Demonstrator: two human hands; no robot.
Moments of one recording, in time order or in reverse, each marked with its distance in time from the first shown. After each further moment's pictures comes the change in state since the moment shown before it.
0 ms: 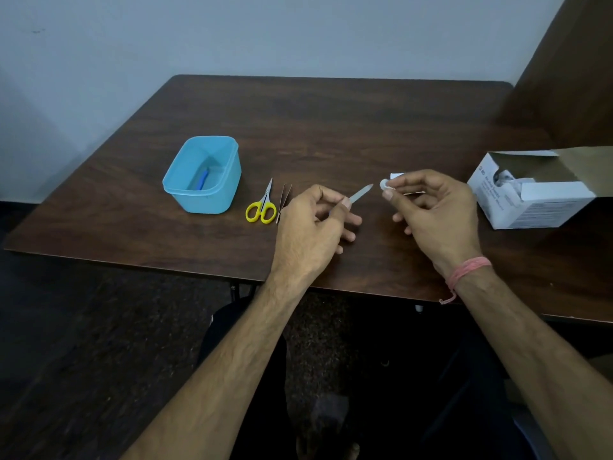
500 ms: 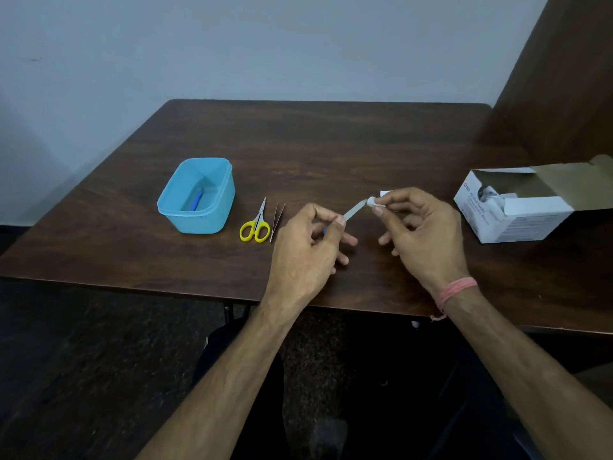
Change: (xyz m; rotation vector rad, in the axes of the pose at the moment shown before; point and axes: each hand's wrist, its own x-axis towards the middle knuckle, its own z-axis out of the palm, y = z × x) left_hand -0.005 0.000 0.000 0.063 -0.037 0.063; right_hand -0.009 -0.003 0.003 -0.058 0.019 -0.069
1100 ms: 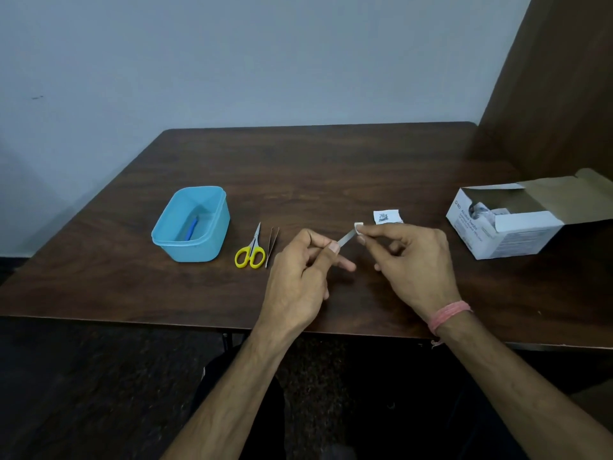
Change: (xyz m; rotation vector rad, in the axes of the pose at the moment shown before) left_hand 0.002 -0.007 -0.006 0.000 -0.056 0.061; right_hand -0.003 0.000 0.003 -0.246 0.039 -0.208
